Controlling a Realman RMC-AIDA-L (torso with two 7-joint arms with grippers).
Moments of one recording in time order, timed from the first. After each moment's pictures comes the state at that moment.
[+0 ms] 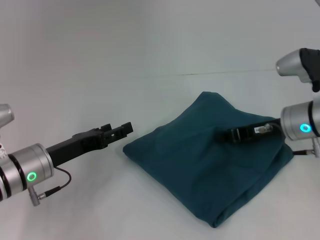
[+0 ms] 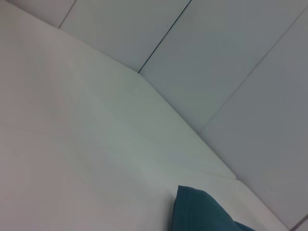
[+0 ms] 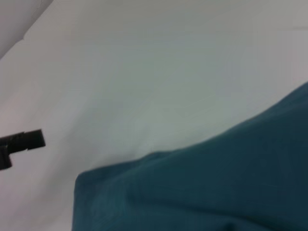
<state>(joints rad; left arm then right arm) -0.60 -2.15 0.62 0.42 1.83 1.17 -1.62 0.74 1.99 -0.88 -0.55 -2.22 -1.15 2.14</state>
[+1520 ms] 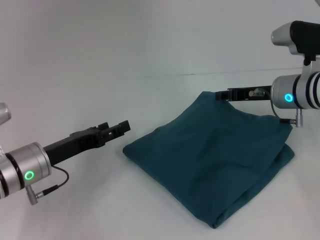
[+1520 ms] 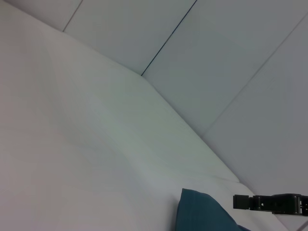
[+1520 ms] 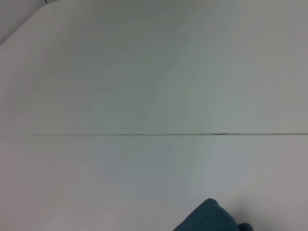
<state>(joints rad) -0.60 -2.15 0.61 0.43 1.83 1.17 -1.63 0.82 2.02 -0.87 -0.50 -2.22 -0.76 2.23</state>
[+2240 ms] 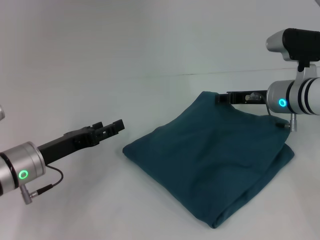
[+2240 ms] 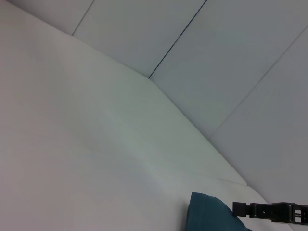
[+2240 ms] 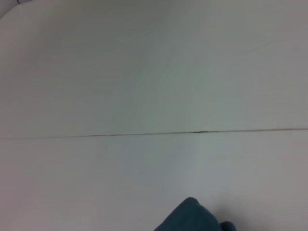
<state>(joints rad) -0.59 -2.14 0.61 0.43 1.83 1.17 -1.64 0.84 2.04 -0.88 -0.43 -2.21 -0.64 2.22</state>
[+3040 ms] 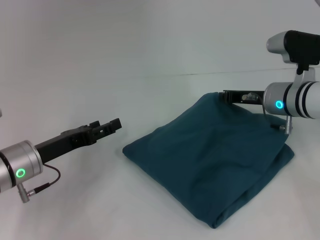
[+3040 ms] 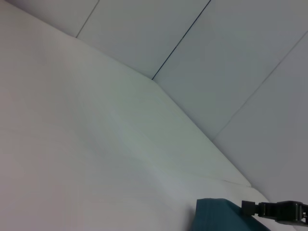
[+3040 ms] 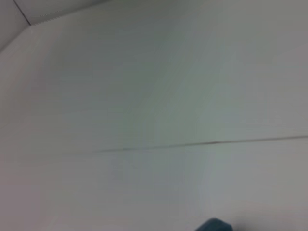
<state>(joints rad) -0.59 -2.13 0.61 0.43 1.83 1.17 -1.65 0.82 2.06 -0.87 -0.44 -2.11 -0.63 2.15</state>
